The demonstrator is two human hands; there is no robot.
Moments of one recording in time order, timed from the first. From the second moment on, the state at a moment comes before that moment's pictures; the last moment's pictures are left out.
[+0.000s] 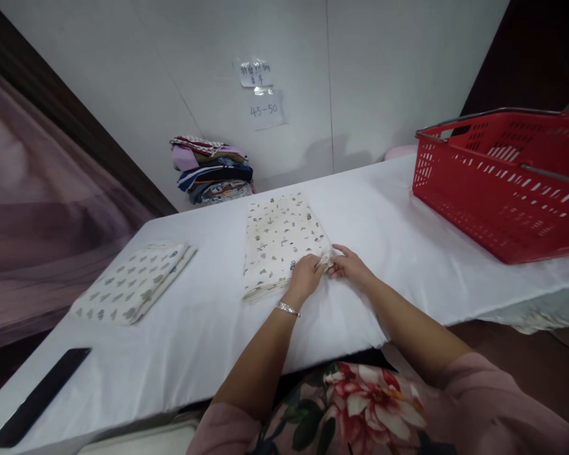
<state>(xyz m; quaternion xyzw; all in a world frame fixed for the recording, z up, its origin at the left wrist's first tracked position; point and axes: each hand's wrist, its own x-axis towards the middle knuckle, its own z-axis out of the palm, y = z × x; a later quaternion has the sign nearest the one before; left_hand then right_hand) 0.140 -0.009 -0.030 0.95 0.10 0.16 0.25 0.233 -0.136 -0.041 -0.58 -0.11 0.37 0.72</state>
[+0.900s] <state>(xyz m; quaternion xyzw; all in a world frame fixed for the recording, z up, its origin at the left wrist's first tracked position) 0.142 -0.008 -0.030 0.93 0.10 0.15 0.31 0.232 -0.137 -0.040 -0.59 -0.13 0.36 0.71</state>
